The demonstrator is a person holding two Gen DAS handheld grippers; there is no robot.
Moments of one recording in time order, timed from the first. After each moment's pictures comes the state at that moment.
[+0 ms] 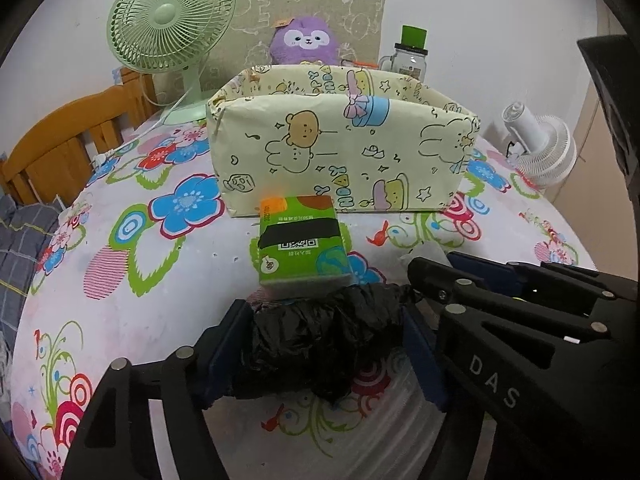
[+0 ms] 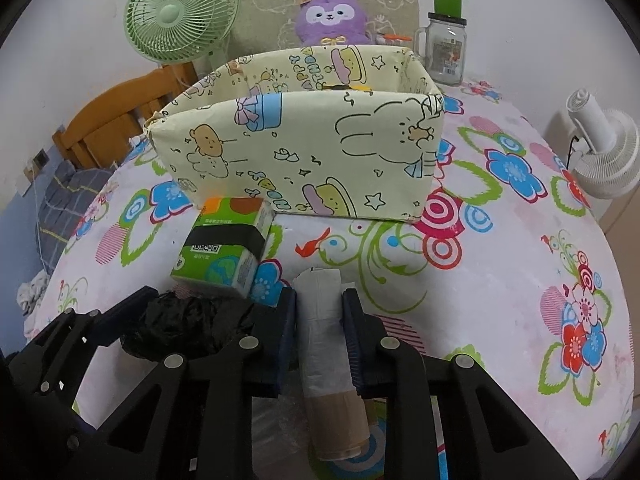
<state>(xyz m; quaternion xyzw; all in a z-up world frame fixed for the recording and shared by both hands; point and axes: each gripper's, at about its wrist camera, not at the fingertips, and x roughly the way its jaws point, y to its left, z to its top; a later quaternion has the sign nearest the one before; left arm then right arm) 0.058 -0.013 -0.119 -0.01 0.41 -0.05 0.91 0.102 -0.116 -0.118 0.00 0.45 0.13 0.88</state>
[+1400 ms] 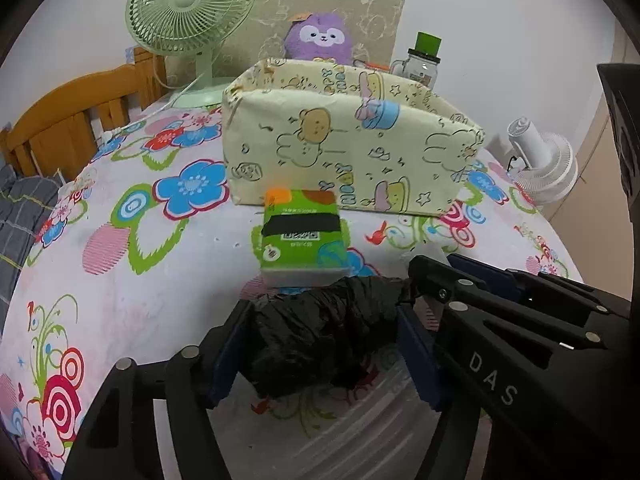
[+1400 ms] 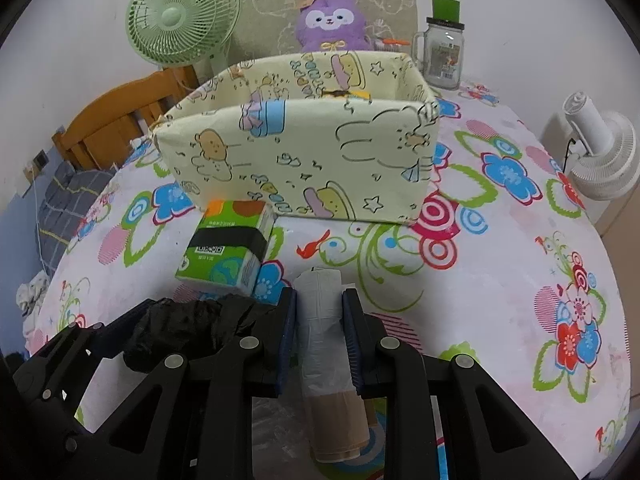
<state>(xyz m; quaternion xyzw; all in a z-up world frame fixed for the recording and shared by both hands) 0.053 -0.008 -0.117 -0.05 0.42 -0.04 0.90 0.099 -0.118 -0.111 0.00 0.45 0.12 0.89</state>
